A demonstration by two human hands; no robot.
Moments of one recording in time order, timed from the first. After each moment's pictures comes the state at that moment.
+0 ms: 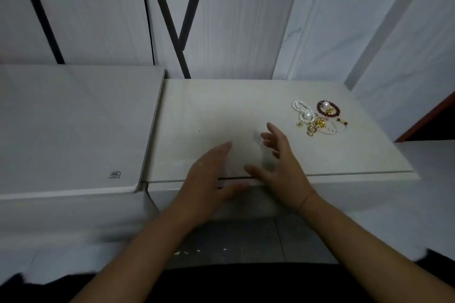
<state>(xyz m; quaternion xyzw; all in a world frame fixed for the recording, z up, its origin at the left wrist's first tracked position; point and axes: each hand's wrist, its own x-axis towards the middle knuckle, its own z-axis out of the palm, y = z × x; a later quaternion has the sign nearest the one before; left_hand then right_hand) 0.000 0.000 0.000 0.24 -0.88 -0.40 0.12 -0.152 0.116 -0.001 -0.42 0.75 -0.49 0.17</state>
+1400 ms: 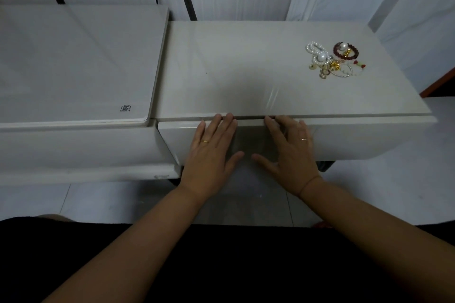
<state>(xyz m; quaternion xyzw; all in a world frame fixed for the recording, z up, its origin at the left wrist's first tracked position) 0.034 0.039 -0.068 0.22 -0.96 -0.06 0.14 -0.120 0.170 -0.072 -0.52 0.83 -0.18 -0.09</state>
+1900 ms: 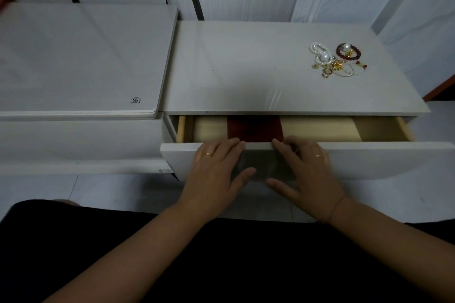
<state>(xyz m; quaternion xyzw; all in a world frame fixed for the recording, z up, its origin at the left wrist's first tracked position) 0.073 0.079 -0.035 0.22 -0.95 -0.17 0.13 -0.096 0.229 -0.040 -0.58 0.80 -0.16 -0.01</state>
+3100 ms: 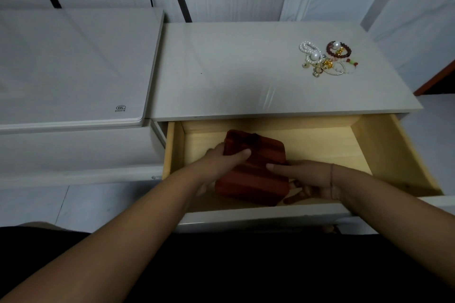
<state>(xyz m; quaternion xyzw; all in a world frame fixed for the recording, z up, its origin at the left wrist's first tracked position) 0.022 0.049 -0.044 0.38 -0.65 -0.65 -0.09 -0.131 0.207 -0.033 -0.13 0.69 -0.31 0.64</state>
